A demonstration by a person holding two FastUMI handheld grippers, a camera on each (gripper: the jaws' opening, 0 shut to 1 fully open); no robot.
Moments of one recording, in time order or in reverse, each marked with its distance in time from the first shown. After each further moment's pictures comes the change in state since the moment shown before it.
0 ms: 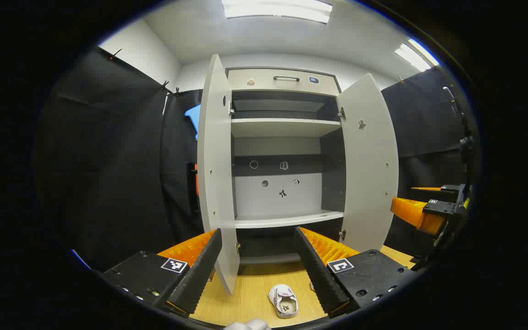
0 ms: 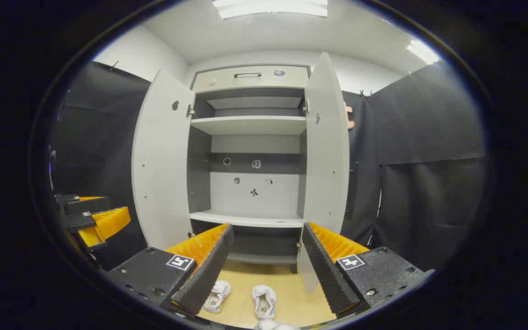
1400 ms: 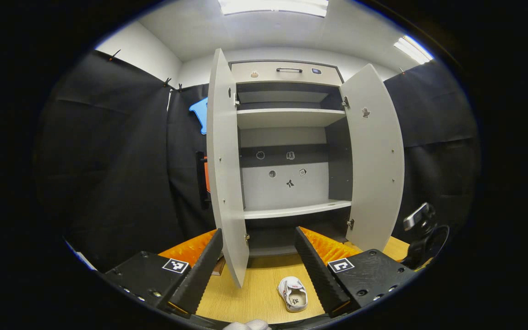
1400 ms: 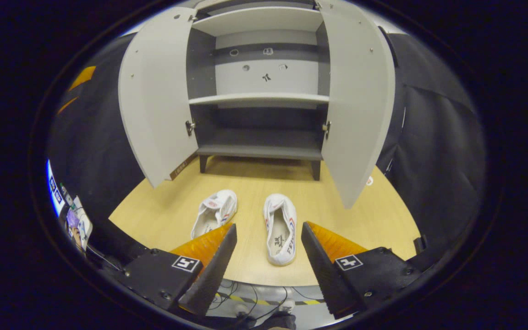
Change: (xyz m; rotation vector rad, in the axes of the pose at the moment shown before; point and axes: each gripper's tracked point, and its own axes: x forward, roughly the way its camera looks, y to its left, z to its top) left arm -0.008 0.015 -0.023 0.028 0.055 0.046; right arm 0.002 0.018 -0.273 0.021 0.646 0.077
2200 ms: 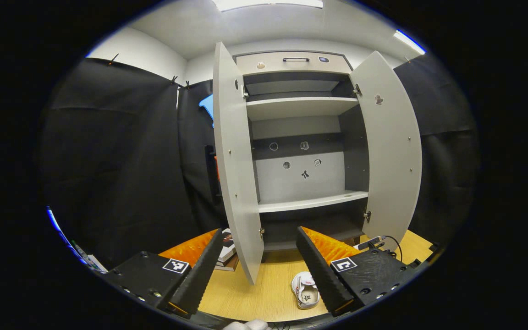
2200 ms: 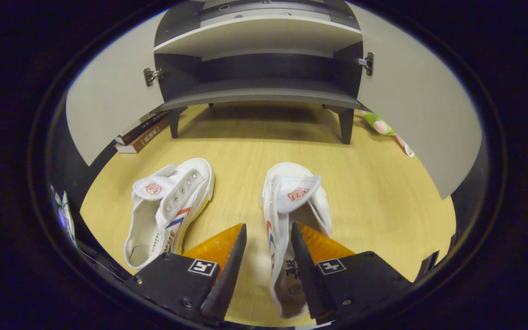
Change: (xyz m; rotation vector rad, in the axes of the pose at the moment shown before) left arm 0.014 0.012 -0.012 0.042 0.071 0.110; right arm 0.184 -0.011 -0.039 0.028 0.185 0.002
